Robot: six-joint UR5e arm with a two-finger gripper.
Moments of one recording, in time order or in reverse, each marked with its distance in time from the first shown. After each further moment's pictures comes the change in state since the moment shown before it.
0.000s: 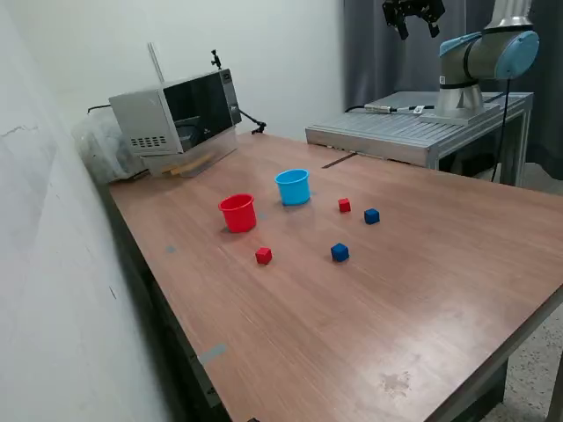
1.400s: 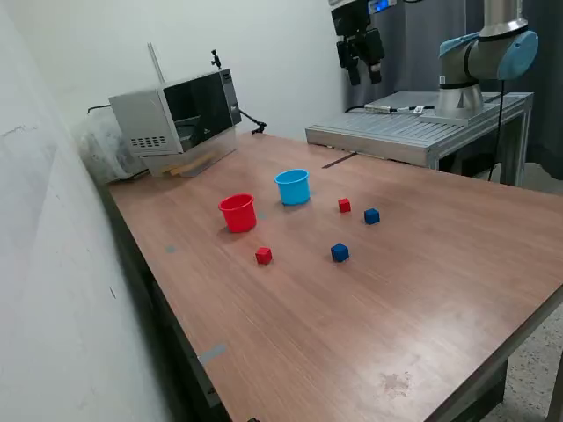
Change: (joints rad) arm 0.012 0.338 -0.122 -0.596 0.178 0.244
